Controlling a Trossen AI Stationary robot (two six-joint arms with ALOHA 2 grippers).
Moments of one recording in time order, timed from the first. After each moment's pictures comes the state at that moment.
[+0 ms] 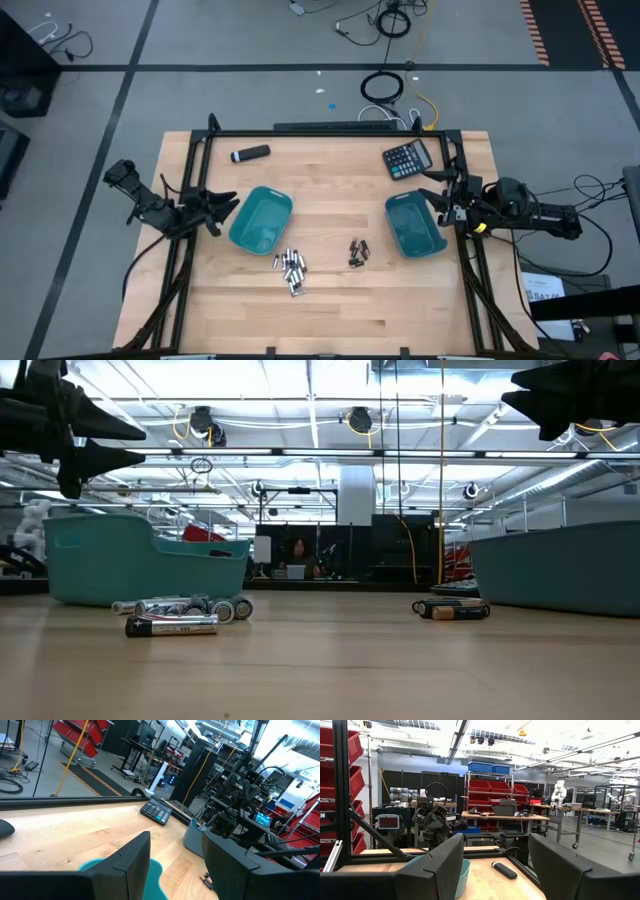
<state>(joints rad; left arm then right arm) -0.68 0.00 0.03 0.05 -1.13 -0.43 -0.05 0.01 0.19 0.09 0.18 -0.09</state>
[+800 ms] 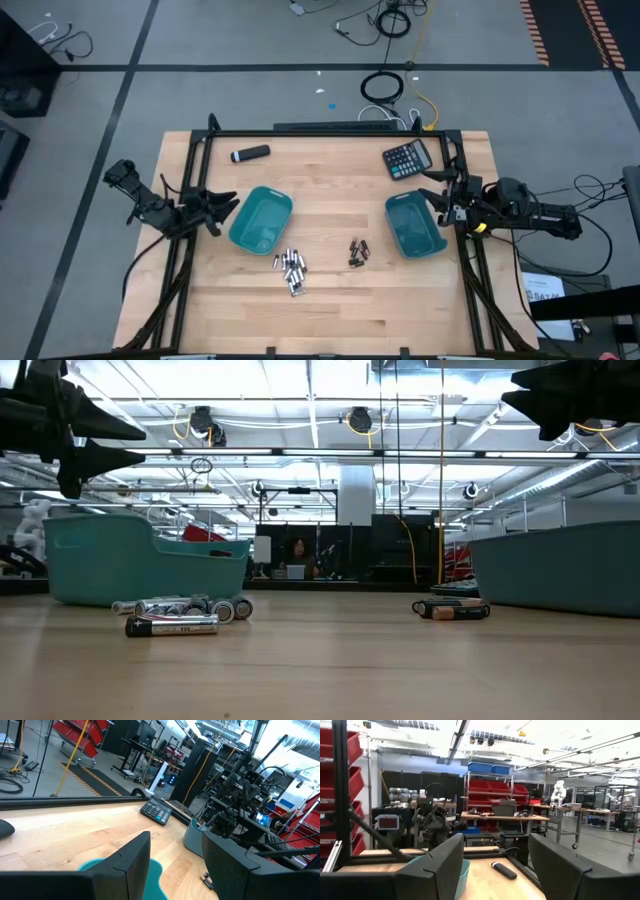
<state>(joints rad) -0.68 0.00 0.03 0.05 -1.13 -0.43 -0.05 0.01 0.19 0.11 0.19 -0.09</state>
